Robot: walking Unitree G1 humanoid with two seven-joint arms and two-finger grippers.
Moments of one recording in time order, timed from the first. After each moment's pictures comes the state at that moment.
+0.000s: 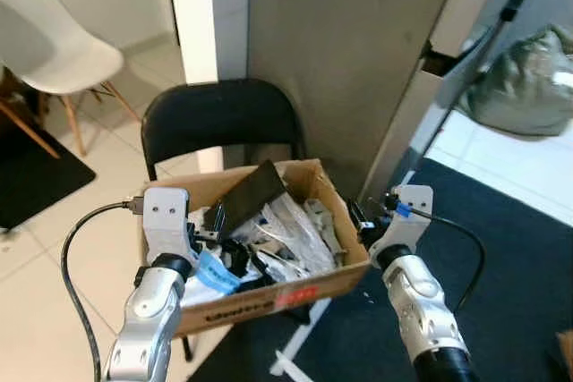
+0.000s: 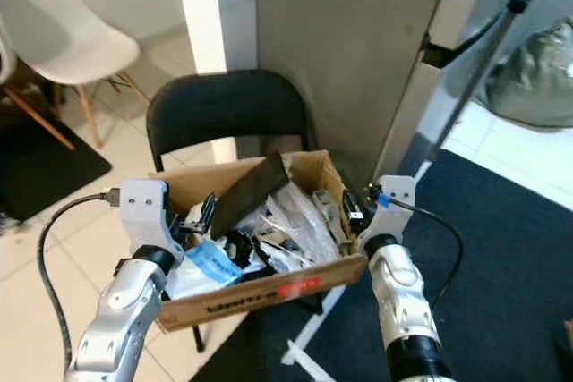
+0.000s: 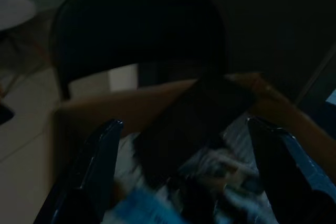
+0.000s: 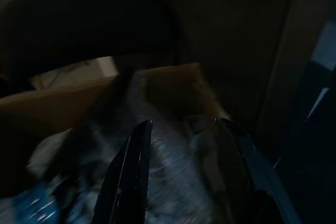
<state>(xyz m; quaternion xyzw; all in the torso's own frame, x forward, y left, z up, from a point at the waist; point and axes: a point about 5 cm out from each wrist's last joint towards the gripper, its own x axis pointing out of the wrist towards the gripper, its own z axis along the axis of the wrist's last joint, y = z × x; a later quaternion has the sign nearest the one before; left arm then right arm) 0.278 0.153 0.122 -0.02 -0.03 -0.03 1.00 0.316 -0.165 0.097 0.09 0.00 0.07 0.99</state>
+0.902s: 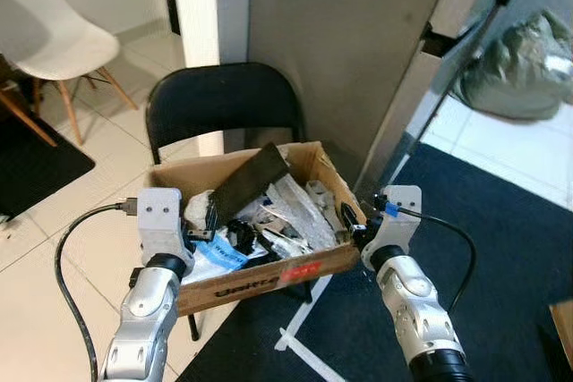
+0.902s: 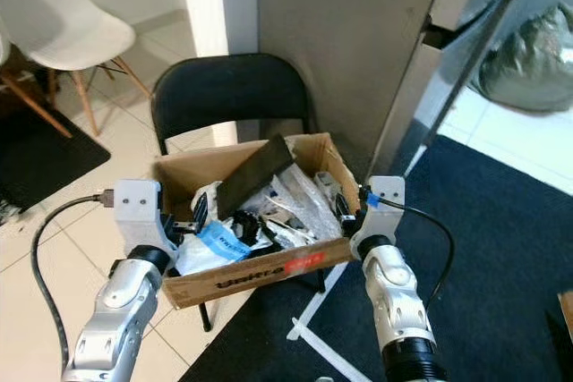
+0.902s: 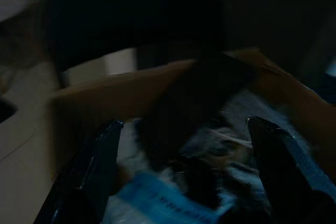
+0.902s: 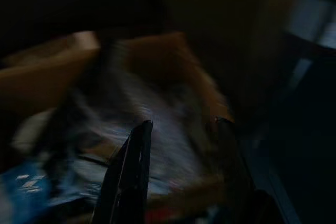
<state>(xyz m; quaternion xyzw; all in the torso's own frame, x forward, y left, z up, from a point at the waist) 0.281 0.152 0.120 0.00 -0.02 -0.03 1.00 0.315 -0.163 0.096 0.07 0.02 0.05 1.00</state>
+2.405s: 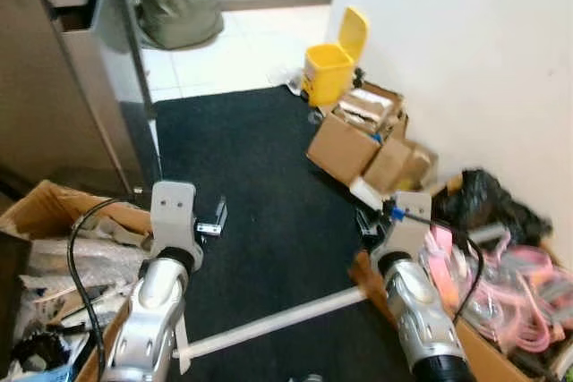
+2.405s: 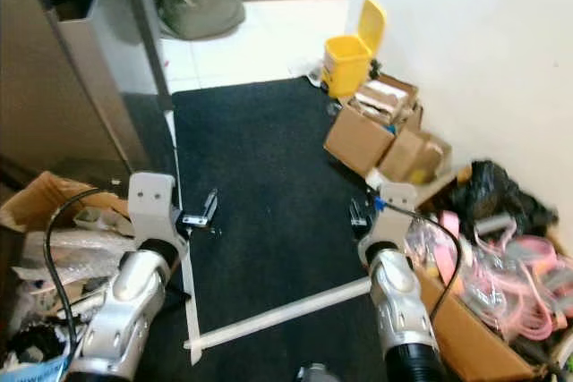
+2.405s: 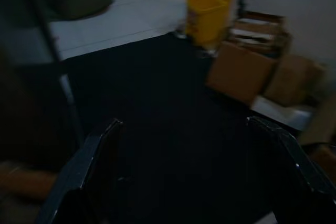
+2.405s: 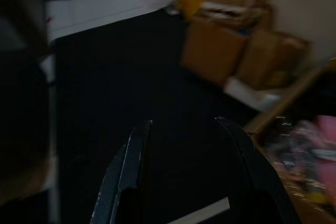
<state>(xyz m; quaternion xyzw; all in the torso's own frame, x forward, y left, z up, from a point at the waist) 0.287 0.146 0.123 0.01 -0.02 -0.04 1.00 0.312 -0.173 0.090 0.06 0.03 0.00 1.00</state>
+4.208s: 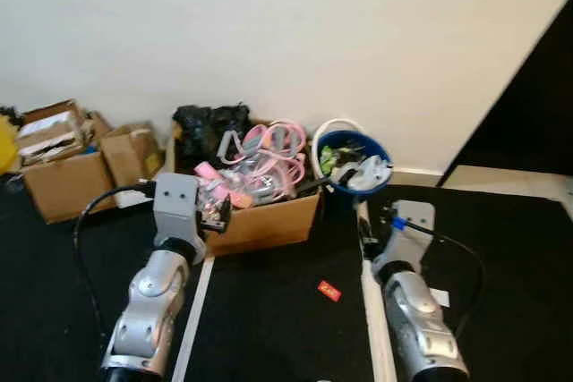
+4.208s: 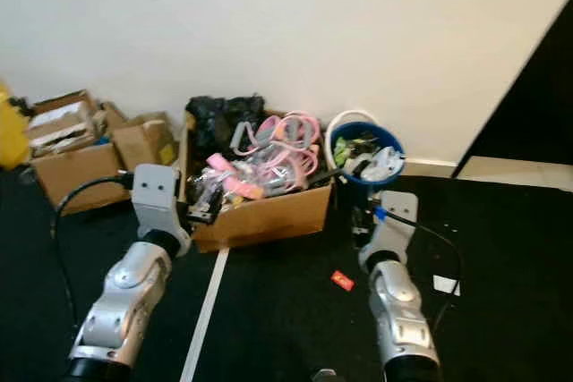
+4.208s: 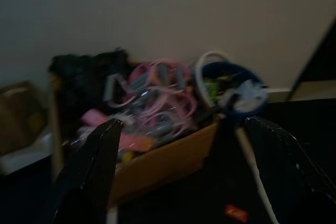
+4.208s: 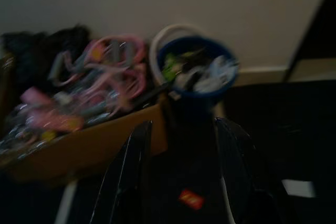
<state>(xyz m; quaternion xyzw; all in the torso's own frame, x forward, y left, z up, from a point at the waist) 0.295 0.140 0.130 0.00 -0.02 -0.08 1.00 0.304 -0.179 0.084 0.06 0.03 -0.02 1.00</state>
